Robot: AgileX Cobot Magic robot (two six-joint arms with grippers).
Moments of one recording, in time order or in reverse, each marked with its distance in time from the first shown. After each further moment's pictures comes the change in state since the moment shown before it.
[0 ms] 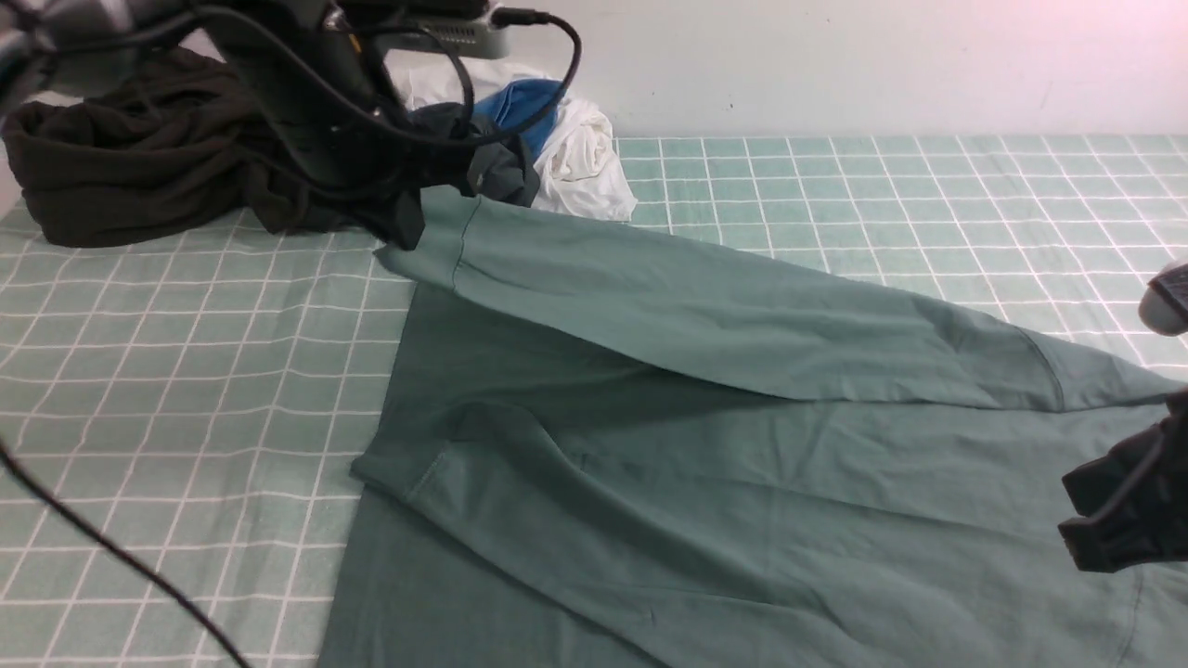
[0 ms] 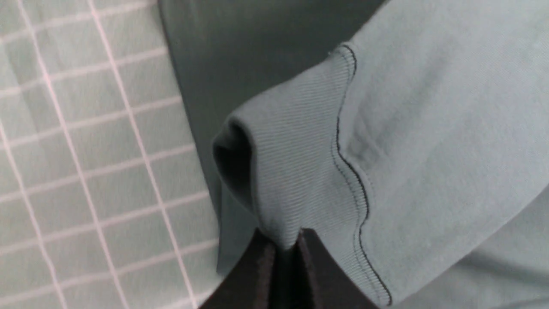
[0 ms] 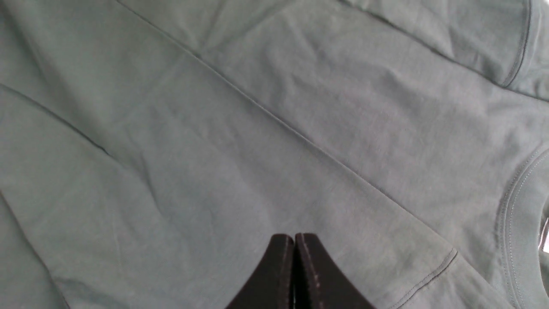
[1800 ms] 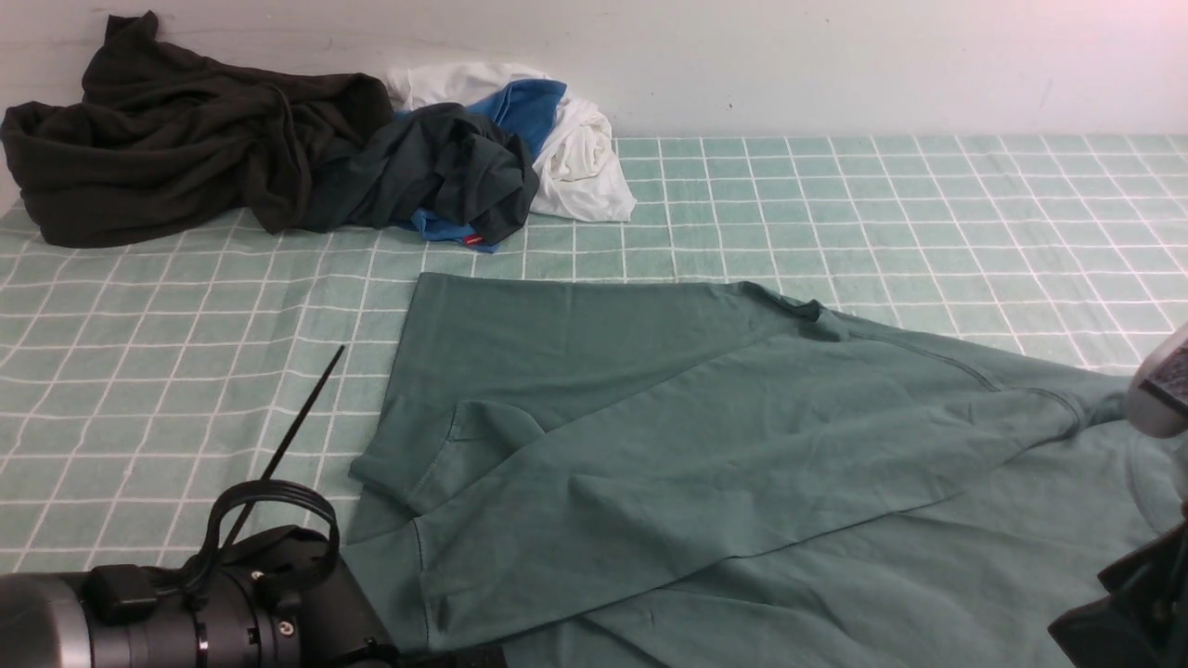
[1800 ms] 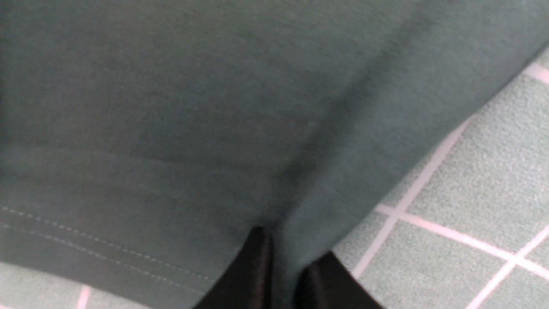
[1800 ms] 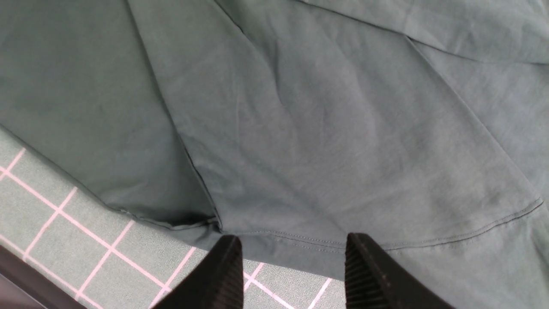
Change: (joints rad) right arm 0.208 -0.085 -0.065 0.042 0.315 -0.050; left arm -0.569 -0.283 1.084 0.189 -0.360 0.240
